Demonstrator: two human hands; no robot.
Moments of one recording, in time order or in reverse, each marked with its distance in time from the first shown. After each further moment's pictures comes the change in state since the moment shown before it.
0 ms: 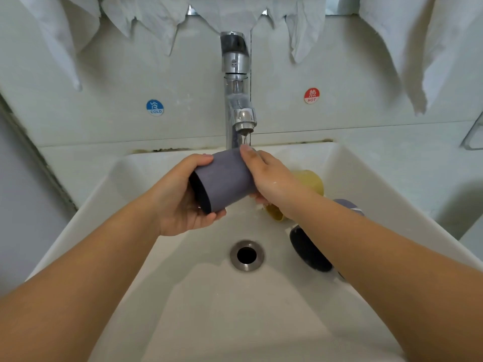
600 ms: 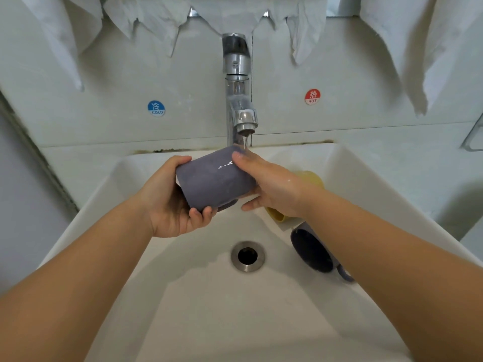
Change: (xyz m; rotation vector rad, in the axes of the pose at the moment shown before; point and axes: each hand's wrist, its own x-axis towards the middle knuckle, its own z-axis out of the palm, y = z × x) left_hand 0.005 0.004 -0.019 -0.199 -0.109 -0.224; right_hand 0.000 -0.002 -0.004 0.145 -0.321 0.068
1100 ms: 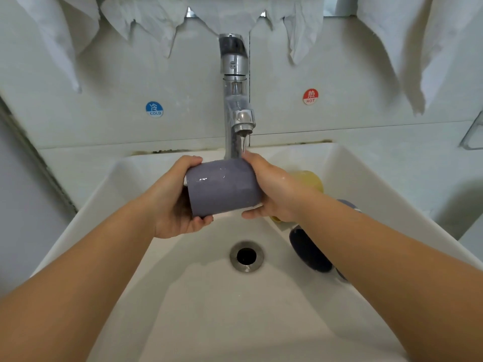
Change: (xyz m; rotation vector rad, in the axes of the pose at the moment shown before) left_hand 0.001 -0.006 0.011 0.234 0.182 0.165; right_hand 0.000 -0.002 0.005 0.240 0.181 0.256
